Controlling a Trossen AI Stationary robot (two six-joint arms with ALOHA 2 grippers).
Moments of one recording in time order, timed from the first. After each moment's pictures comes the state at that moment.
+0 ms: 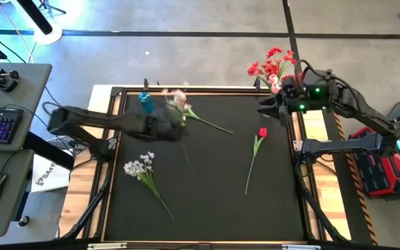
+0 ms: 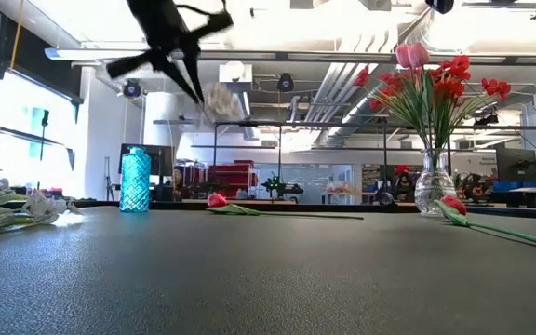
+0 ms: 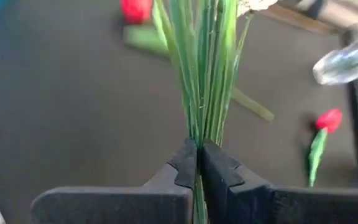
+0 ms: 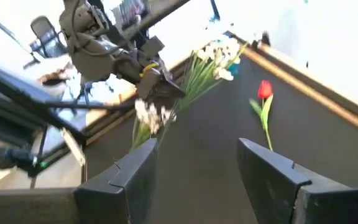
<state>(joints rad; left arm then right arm) -0.02 1.46 1.21 -0.85 -0.56 -1.55 -0.35 0.92 1.32 -0.82 -0.20 0.40</state>
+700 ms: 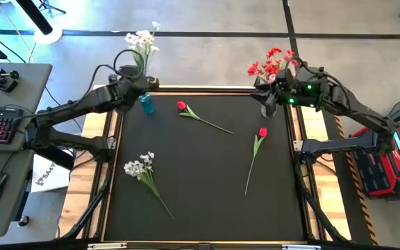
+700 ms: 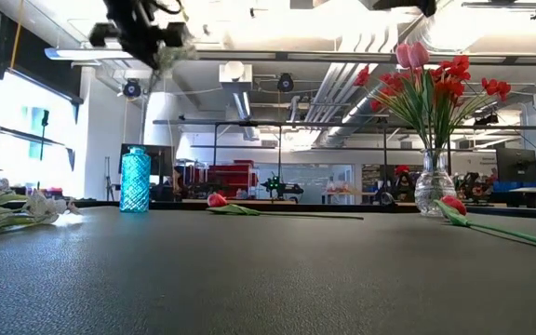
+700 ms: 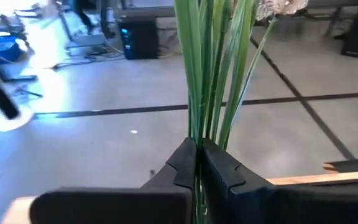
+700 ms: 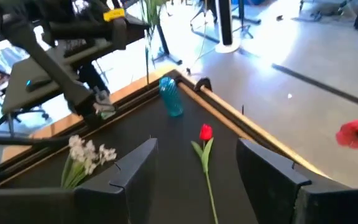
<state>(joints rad) 0.43 1.14 1.12 -0.61 -0.99 -0.52 -0.35 0.99 1.32 -0.69 0.06 0.27</state>
